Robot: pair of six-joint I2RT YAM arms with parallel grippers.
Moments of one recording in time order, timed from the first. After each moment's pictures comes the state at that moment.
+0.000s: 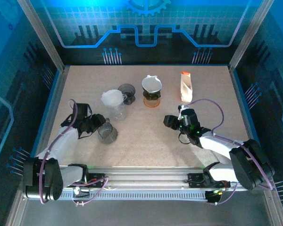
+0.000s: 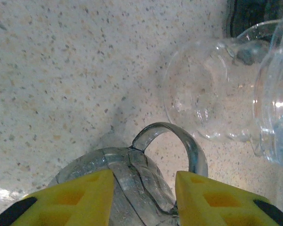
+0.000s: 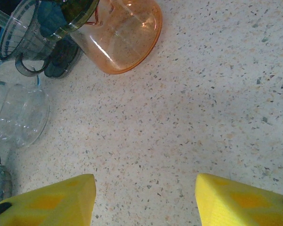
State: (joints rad) left arm -0.02 1.14 0.61 -0.44 0.27 -0.76; right arm 0.46 1.28 0.45 0.21 -0.09 0.65
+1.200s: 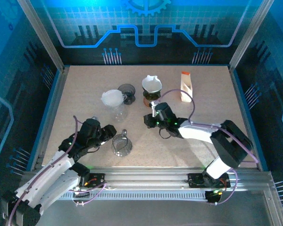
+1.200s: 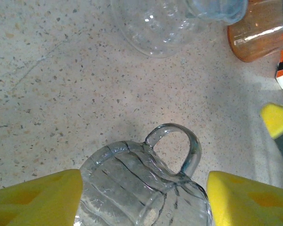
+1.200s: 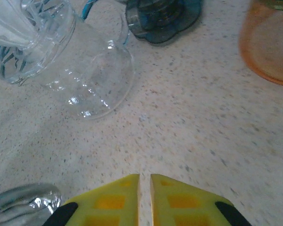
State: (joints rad) left arm -0.45 0.69 0.52 -0.63 0.02 -1.02; right arm 0.73 1.63 0.82 0.18 -0.08 0.48
